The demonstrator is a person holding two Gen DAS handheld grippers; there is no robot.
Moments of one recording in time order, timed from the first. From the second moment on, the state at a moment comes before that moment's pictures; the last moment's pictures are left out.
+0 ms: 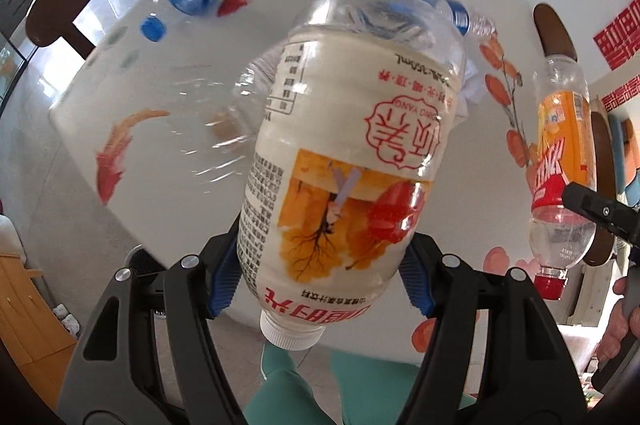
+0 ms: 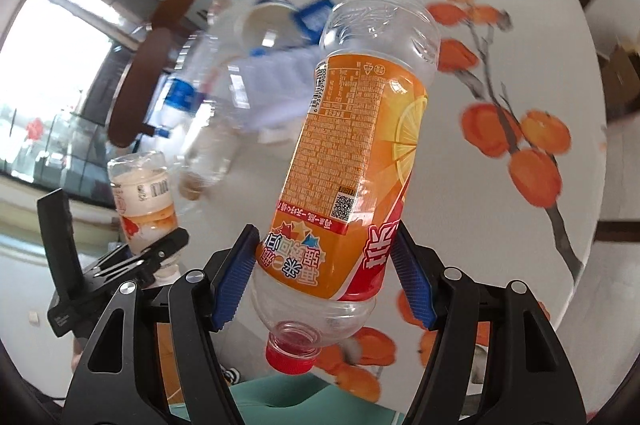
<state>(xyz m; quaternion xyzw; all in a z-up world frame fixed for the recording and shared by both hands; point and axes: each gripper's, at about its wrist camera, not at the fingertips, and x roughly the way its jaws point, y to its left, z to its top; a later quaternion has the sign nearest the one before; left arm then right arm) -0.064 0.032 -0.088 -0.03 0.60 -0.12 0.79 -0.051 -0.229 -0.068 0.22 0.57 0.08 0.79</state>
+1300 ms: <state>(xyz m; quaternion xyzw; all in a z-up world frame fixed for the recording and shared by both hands) -0.231 0.427 -0.203 -0.27 0.61 0.22 0.71 -0.073 0.293 -0.188 -0.08 0.69 0.45 0.56</state>
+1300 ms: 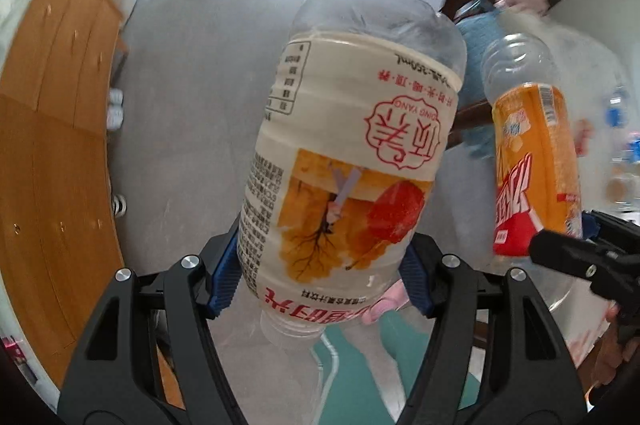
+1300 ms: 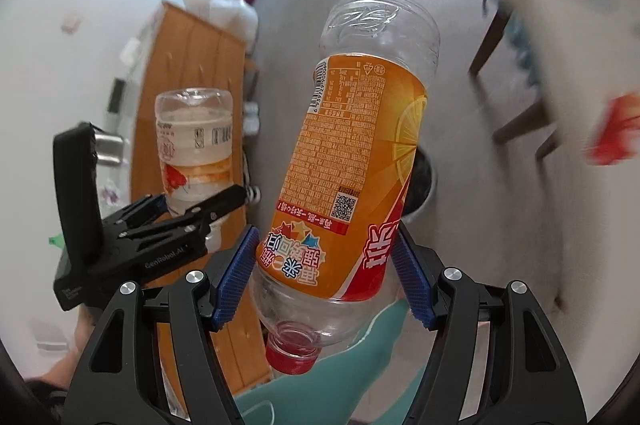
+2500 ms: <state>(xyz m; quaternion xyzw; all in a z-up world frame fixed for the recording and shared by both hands) -0.224 0.483 -0.650 -0.28 0.77 0.18 0.55 -0.086 0.398 -0.661 -0.18 0.84 0.33 0.39</state>
